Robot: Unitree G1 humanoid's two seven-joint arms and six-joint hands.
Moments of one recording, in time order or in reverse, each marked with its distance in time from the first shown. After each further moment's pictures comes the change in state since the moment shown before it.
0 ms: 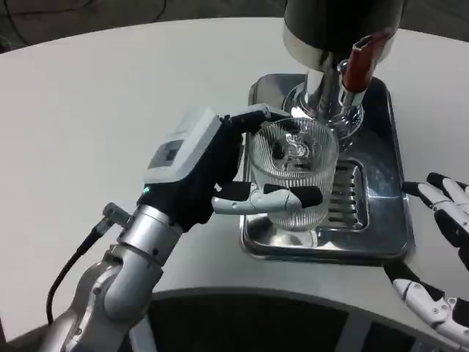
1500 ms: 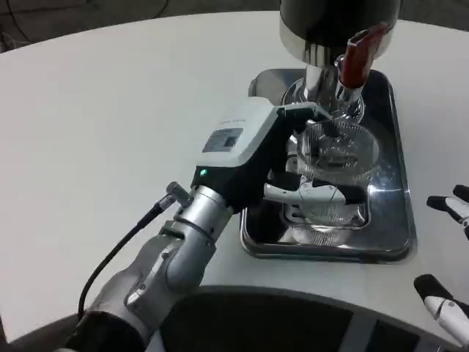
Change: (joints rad) left arm -0.263 -0.053 -0.208 0.386 0.091 -0.003 0.242; right arm 0.123 -0.047 -0.160 -0.003 0.192 -0.092 -0.022
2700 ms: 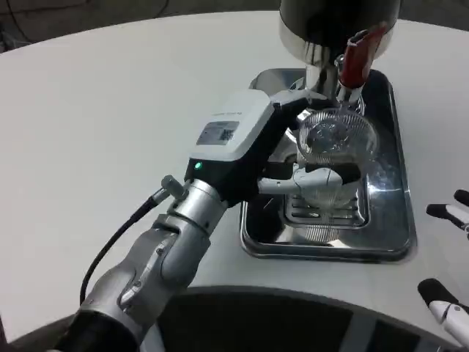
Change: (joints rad) left arm 0.016 0.031 -0.003 -0.093 0.030 0.073 -0.023; right arm 0.018 -0.022 -0.036 0.025 0.078 -0.029 0.000
